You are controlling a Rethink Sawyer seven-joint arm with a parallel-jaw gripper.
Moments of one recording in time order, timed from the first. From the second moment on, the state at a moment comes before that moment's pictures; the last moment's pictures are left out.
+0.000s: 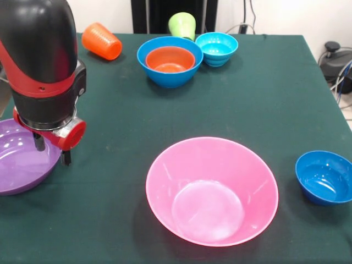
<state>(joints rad) -0.37 -0.07 -0.24 0.76 0.08 0.90 1.82</state>
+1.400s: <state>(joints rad) -0.37 -0.04 -0.20 0.72 0.08 0.90 1.82</state>
